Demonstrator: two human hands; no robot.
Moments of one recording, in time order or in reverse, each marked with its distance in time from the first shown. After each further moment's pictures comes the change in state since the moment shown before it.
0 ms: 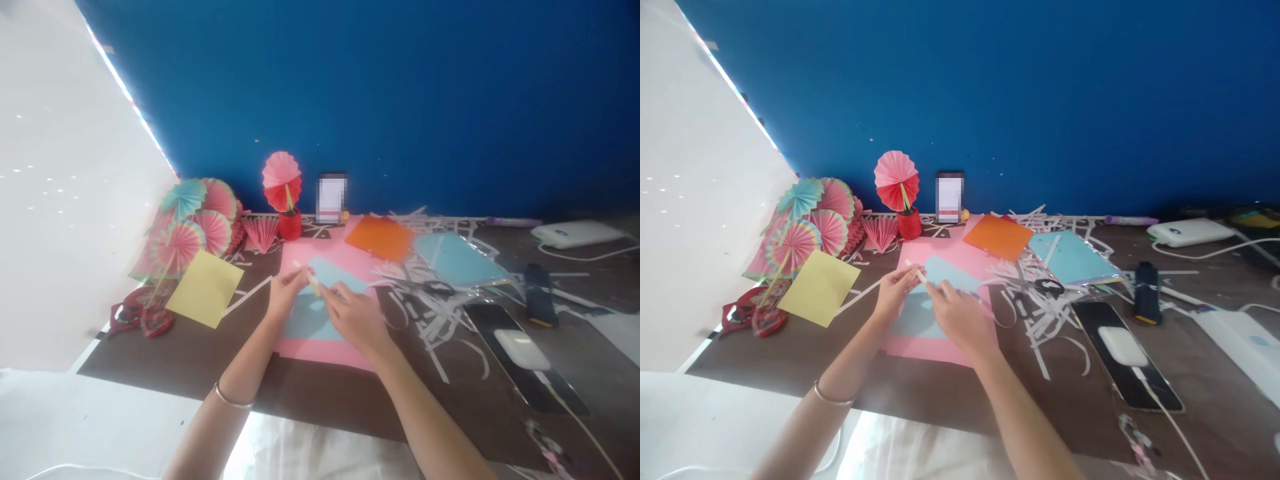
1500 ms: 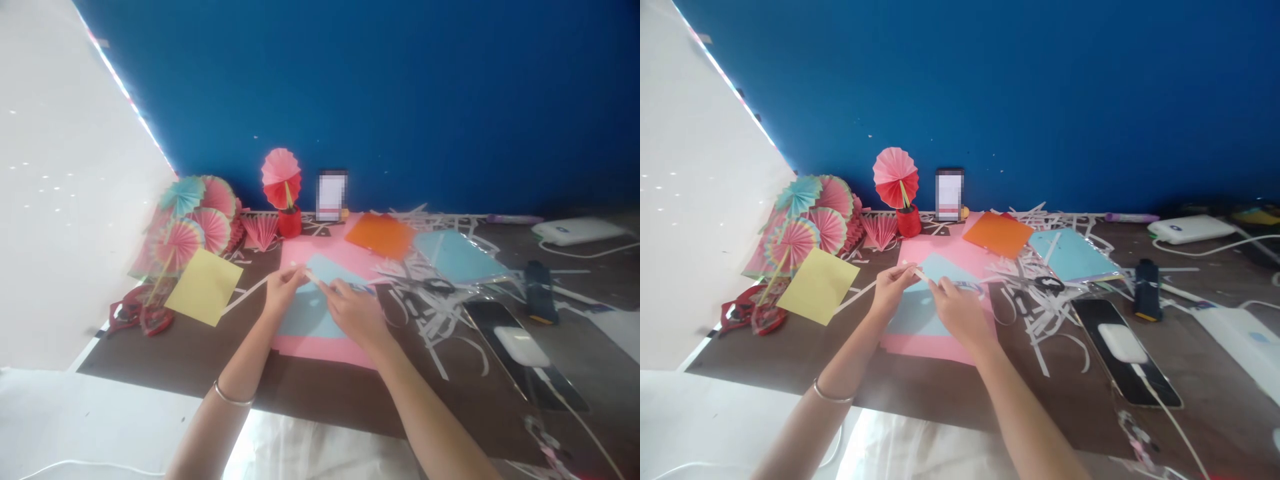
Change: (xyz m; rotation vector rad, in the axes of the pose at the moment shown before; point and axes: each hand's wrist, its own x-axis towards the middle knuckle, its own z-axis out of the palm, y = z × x) left_hand 0.000 0.003 -0.004 0.138 0.026 0.076; right_hand 0.004 0.000 -0.002 -0.061 -0.158 0.020
